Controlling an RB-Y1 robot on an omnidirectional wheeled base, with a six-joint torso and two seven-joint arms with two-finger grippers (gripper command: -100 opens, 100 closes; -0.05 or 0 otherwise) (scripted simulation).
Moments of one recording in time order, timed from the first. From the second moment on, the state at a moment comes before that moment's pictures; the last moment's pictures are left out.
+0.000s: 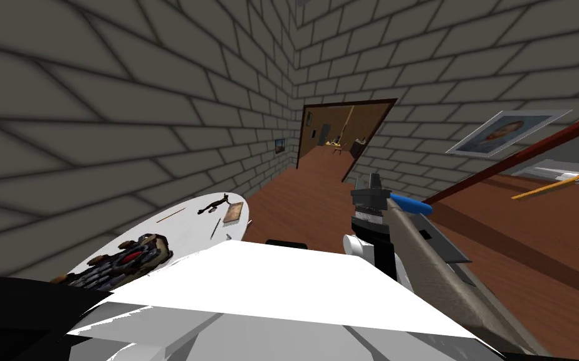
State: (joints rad) left arm 0.37 0.99 -0.67 -1.47 -1.68 -0.47 -1.14; right arm 0.49 -0.03 -0.08 -2.37 0.06 -0.37 -0.15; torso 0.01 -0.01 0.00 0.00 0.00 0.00
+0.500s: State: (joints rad) left arm 0.36 1.03 -0.72 -1.36 -1.79 -0.43 -1.27; right arm 0.49 -0.03 -0.08 -2.37 0.06 -0.37 -0.15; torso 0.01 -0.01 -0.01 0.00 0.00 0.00
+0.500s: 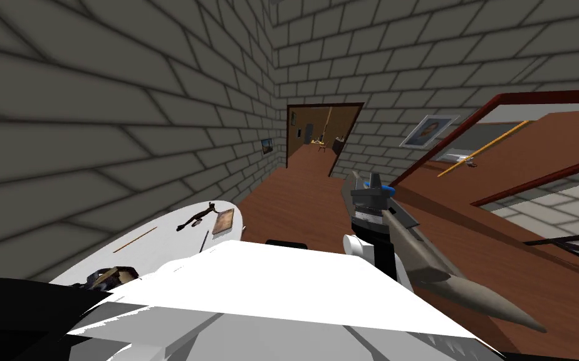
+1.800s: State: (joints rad) left arm 0.37 1.03 -0.79 -1.22 -2.00 -0.34 -1.37; right arm 0.49 -0.03 -0.08 -2.37 0.06 -0.37 -0.15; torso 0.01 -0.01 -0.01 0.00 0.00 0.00
